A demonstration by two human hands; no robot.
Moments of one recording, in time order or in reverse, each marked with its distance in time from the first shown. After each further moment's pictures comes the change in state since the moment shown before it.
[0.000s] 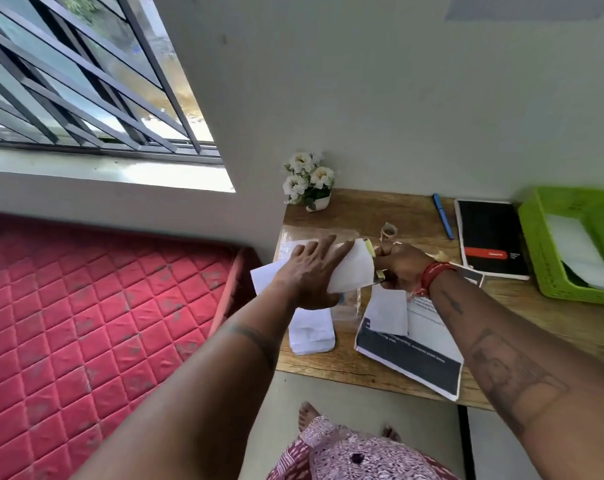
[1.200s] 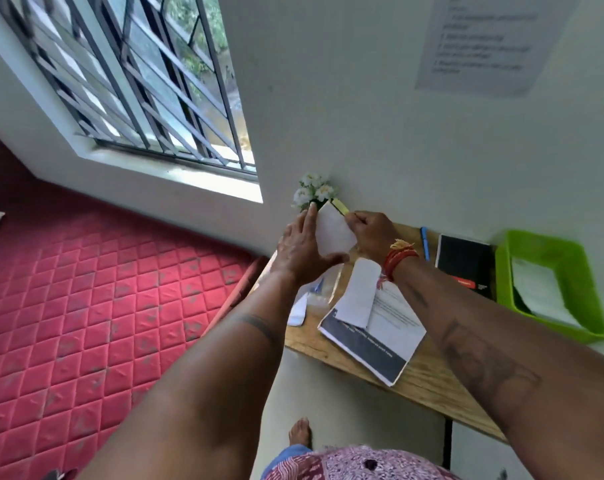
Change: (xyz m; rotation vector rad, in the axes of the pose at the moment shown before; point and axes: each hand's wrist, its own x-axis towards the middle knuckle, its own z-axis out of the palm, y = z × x) left_hand -0.048 0.136 -0.056 -0.374 0.528 -0.569; right_hand -0.107 -0.047 0.003 -0.492 0.315 -0.679
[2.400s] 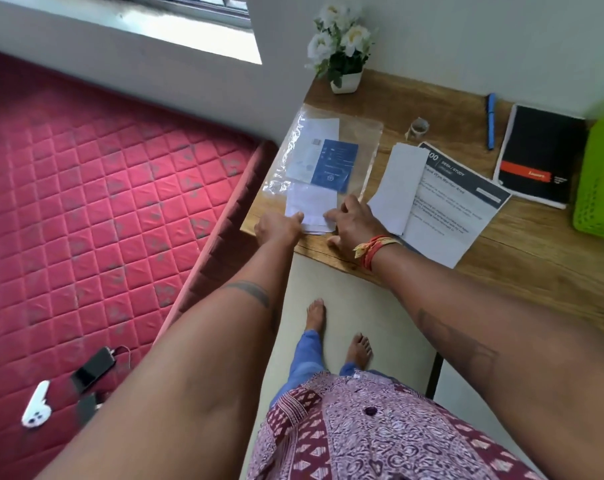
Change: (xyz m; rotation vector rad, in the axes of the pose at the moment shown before) left_hand -0.052 -0.142 0.111 -0.284 -0.069 -0.987; right_hand -0.068 0.112 0.160 -0.691 -0.514 -0.051
